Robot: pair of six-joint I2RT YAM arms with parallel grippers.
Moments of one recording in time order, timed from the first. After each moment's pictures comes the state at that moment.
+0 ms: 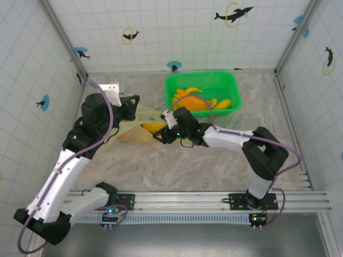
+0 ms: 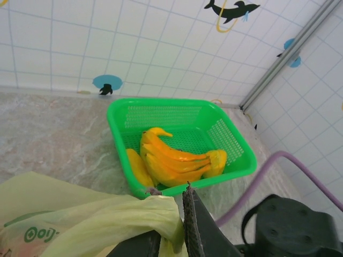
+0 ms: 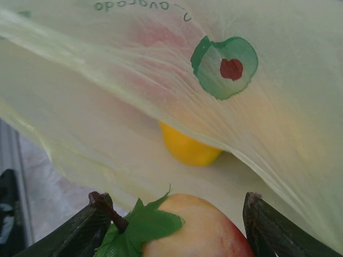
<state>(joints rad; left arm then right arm) -0.48 0.94 1.15 -0.52 0.10 -0.40 0.89 1.77 1.10 0.06 -0.31 0.28</state>
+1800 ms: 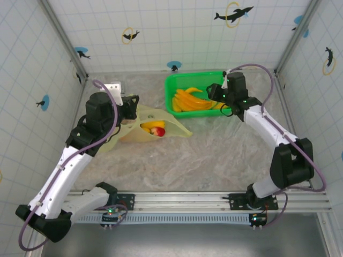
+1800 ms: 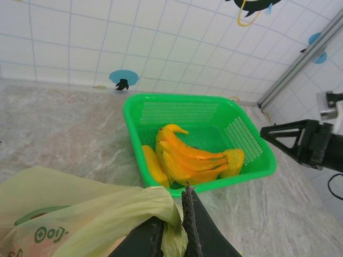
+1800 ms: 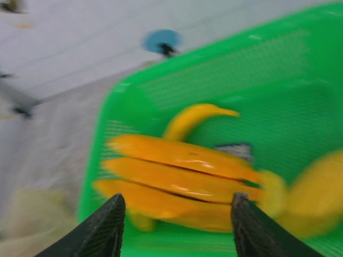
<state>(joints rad) -0.48 0.97 1.14 -0.52 0.04 -0.39 0.34 1.55 1.21 -0.26 -0.07 0.52</state>
